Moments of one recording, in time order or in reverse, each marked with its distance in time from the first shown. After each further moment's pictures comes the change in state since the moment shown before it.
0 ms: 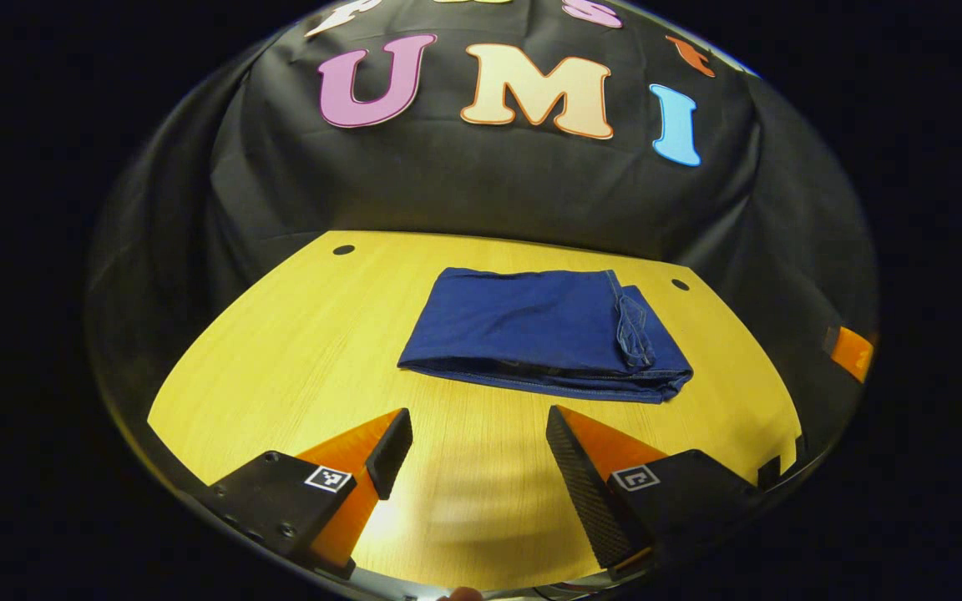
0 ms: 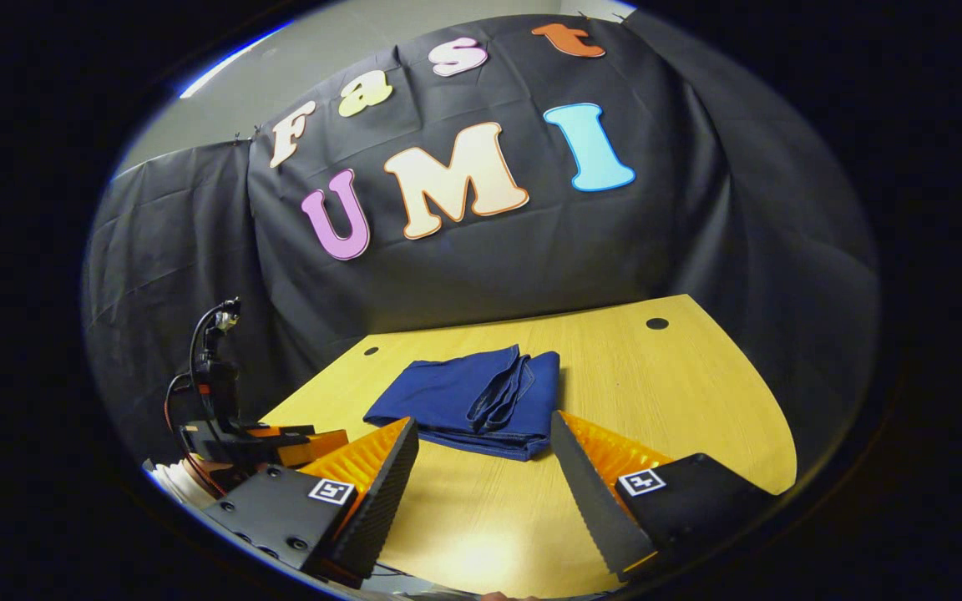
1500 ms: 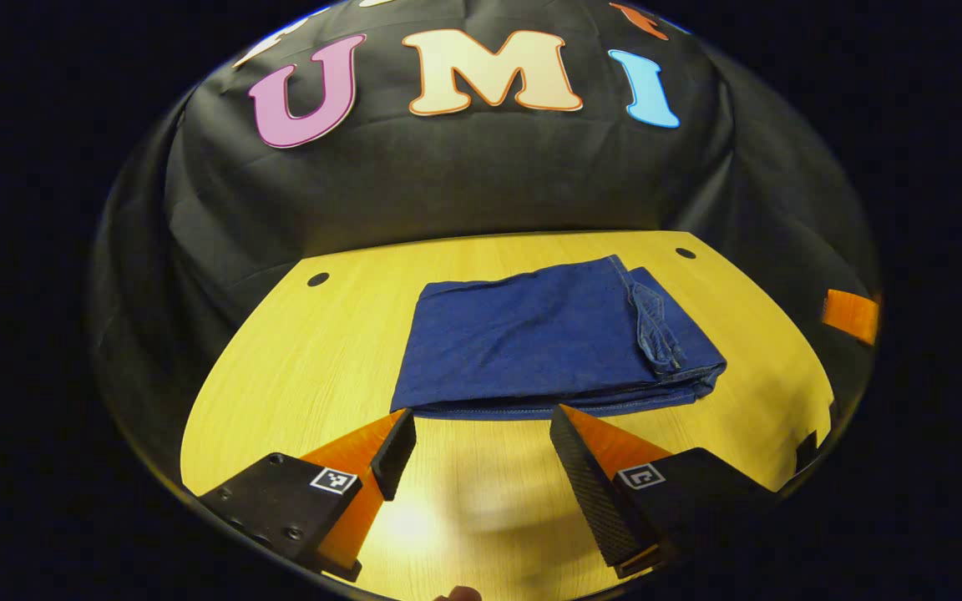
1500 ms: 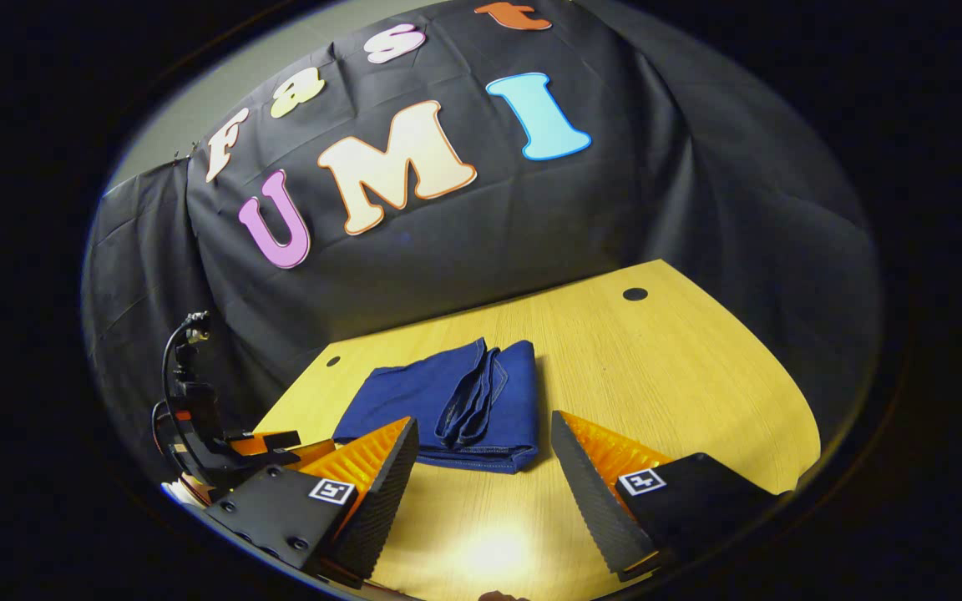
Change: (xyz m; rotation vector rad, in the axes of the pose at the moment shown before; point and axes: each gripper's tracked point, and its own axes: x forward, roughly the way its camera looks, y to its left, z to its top) left arm 0.058 -0.002 0.029 0.183 0.038 -0.055; right arm 0.067 -0.018 -0.001 0.115 0.033 -0.147
